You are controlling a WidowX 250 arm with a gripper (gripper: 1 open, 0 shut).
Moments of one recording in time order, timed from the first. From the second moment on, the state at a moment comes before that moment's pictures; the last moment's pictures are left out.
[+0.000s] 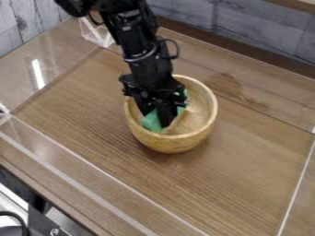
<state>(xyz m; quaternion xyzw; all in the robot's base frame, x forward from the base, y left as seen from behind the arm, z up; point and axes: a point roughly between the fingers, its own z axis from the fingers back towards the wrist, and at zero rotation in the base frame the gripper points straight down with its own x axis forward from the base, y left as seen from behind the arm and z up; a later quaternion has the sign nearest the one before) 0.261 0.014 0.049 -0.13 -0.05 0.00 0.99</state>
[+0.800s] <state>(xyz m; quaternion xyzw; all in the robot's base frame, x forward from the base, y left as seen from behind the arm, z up) 0.251 0.032 0.091 -0.13 -0.05 0.01 0.99</state>
